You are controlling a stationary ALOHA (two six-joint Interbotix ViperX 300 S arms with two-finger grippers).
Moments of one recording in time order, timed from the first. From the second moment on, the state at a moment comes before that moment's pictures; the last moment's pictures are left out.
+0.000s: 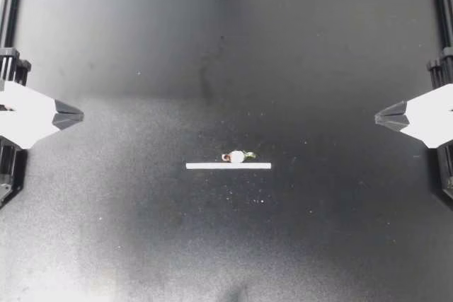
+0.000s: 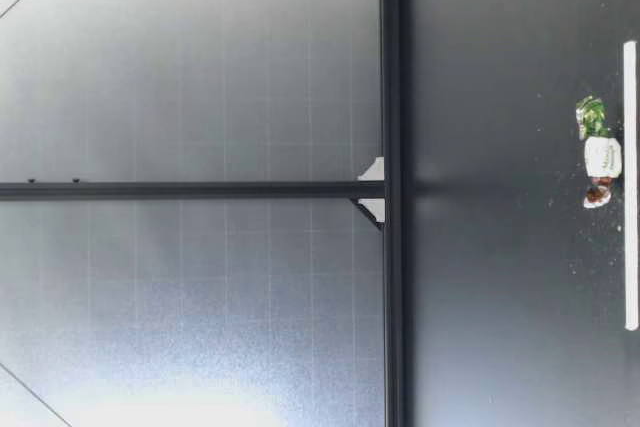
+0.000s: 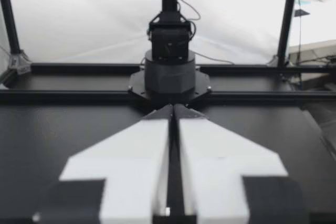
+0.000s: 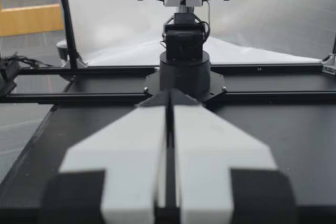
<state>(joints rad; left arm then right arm) 0.00 -0.96 1.19 0.00 -0.29 0.00 0.00 -0.97 1.19 0.00 -0.29 0.00</state>
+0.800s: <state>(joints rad) -0.01 -0.90 1.25 0.00 -0.35 0.01 -0.10 -0.31 0.82 -0.01 0.10 0.00</state>
